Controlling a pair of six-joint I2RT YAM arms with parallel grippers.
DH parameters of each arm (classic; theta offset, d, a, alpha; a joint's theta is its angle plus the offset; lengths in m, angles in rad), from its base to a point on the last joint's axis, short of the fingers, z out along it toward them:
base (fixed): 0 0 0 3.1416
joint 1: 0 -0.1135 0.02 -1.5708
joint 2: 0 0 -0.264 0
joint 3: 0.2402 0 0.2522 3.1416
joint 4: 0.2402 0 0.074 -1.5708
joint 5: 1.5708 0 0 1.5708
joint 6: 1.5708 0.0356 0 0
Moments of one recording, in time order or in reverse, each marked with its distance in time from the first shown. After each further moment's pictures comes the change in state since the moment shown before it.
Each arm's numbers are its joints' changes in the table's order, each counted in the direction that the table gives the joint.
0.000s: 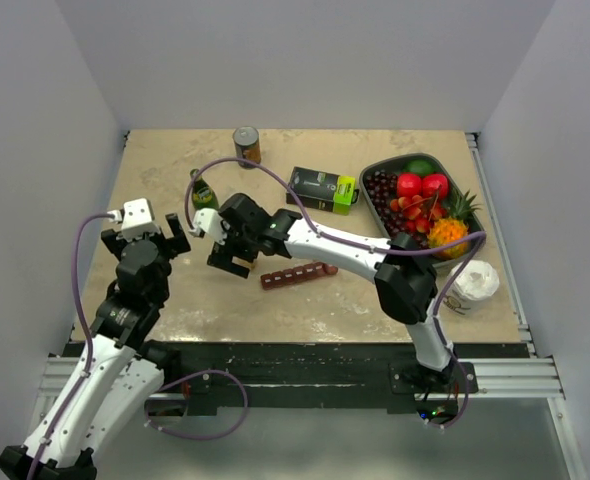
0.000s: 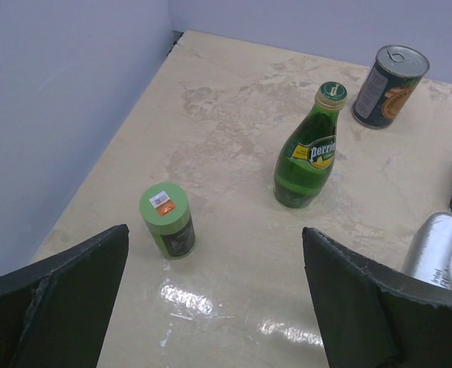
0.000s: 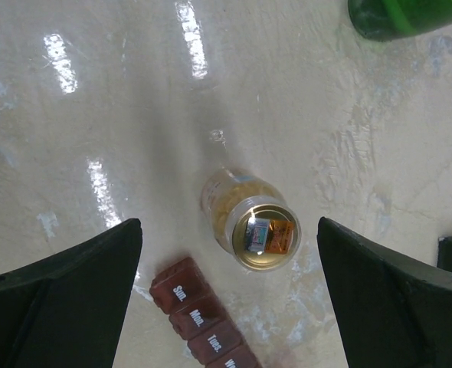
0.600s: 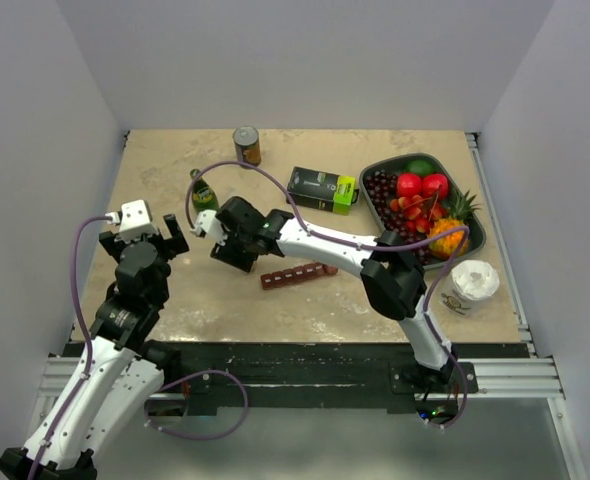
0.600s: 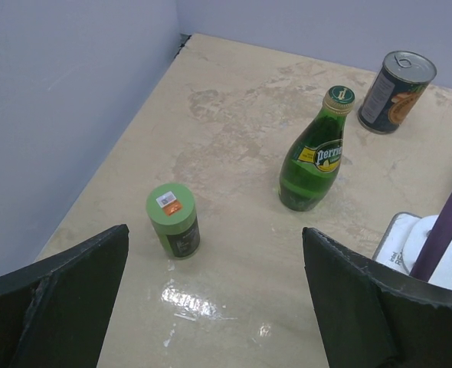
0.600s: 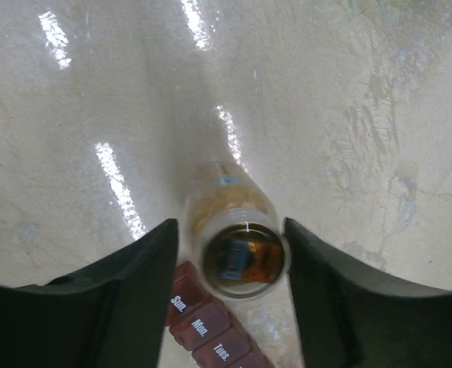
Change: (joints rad) left arm 0.000 0.021 -0.007 -0.002 -0.028 -0.001; right arm 0.010 -0.097 0.058 0.049 0.043 0.068
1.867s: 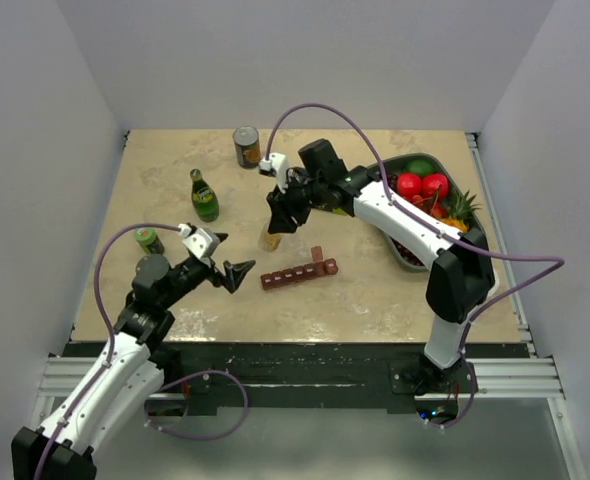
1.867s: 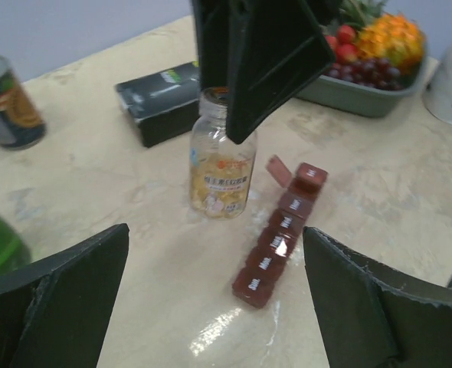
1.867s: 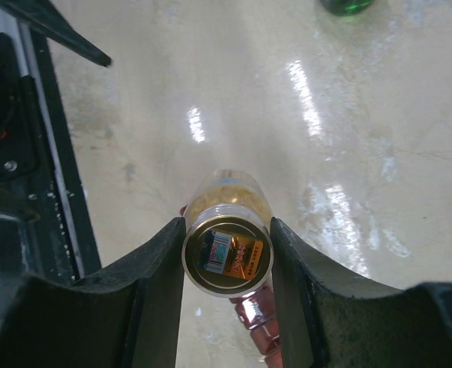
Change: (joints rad) left arm 0.000 -0.018 -0.256 -0.403 1.060 0.160; right arm 0.339 0.326 -0.171 0.008 -0.578 0.066
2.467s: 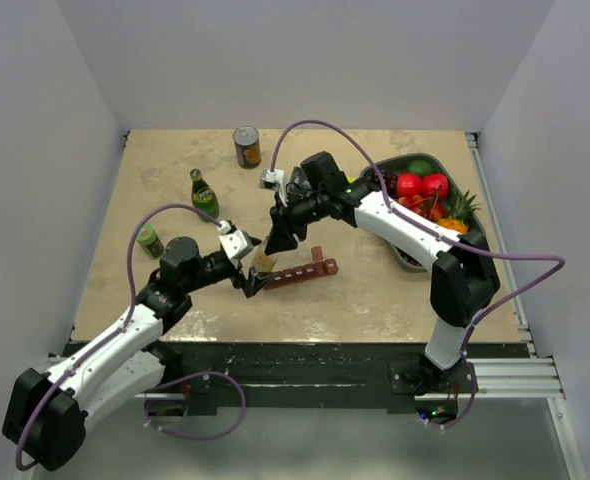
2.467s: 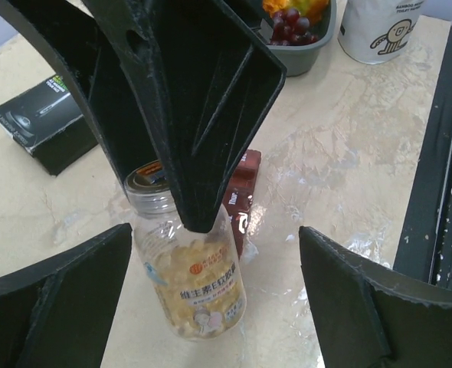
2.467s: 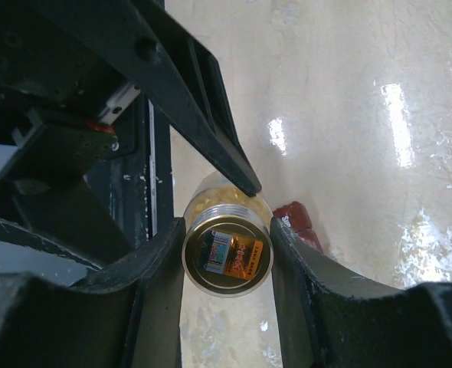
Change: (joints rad) left arm 0.131 -0.277 0.066 -0.104 0.197 0.114; right arm 0.004 0.043 -0.161 -0.097 -0.296 0.056
